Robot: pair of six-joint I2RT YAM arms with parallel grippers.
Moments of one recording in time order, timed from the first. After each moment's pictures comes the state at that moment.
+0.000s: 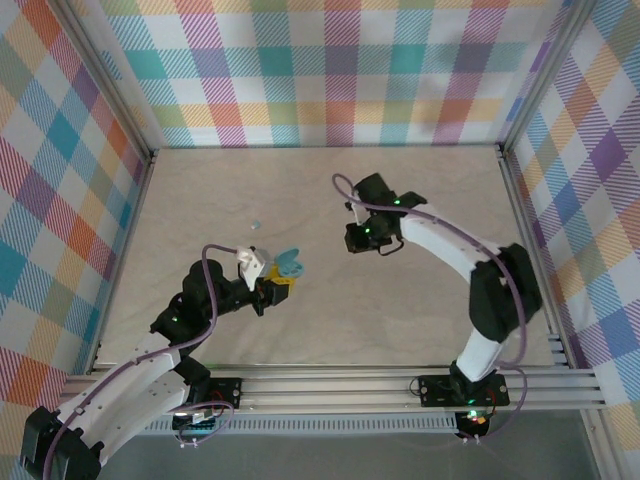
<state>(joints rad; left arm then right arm) -0.56 0.70 0.41 0.03 0.46 -0.03 0.58 1.68 1.35 -0.78 -0.23 0.26</state>
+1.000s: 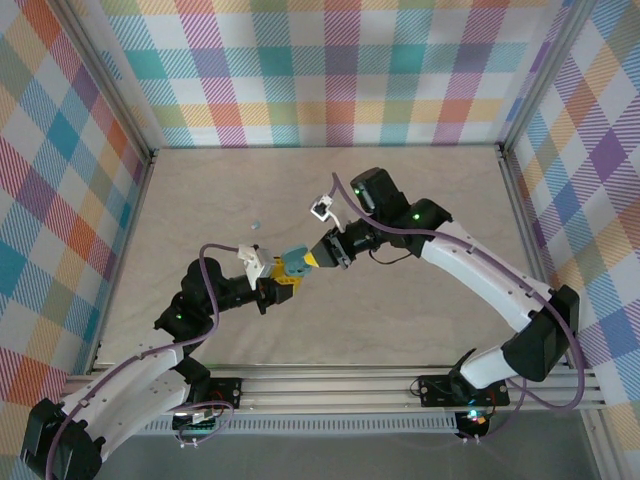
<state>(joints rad) -0.56 0.74 0.40 0.19 0.58 -0.03 0.76 1.46 1.42 -0.76 -0.74 0.10</state>
